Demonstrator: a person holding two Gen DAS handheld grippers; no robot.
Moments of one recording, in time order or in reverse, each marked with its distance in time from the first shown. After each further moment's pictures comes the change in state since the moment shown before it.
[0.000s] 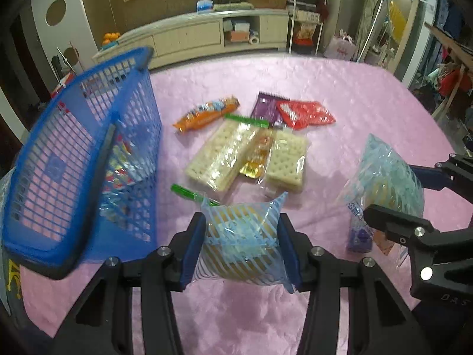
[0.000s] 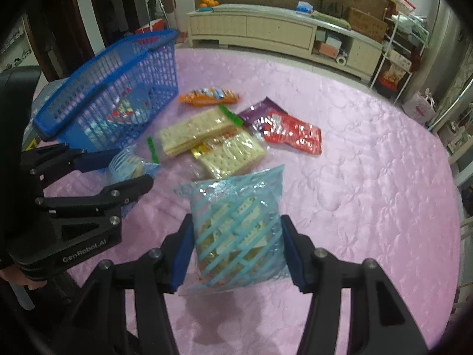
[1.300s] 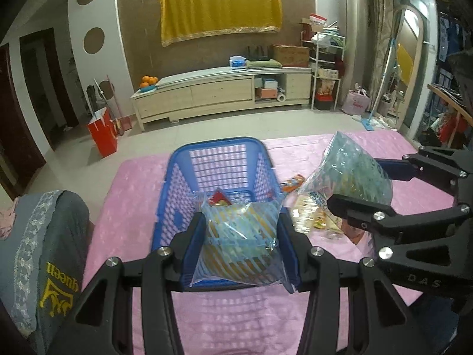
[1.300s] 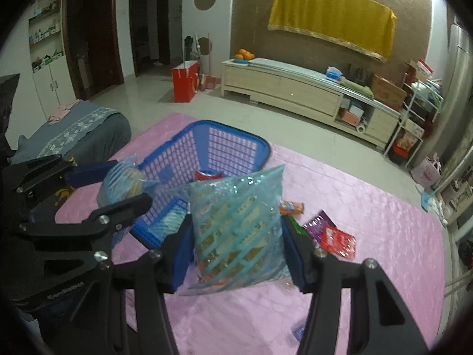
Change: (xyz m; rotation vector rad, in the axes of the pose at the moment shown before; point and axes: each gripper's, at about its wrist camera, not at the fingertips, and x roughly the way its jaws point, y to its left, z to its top) left arm -0.144 0.128 0.014 -0.041 -0.235 0.091; right arm -0.071 0.127 0.100 -0.134 -0.228 0.031
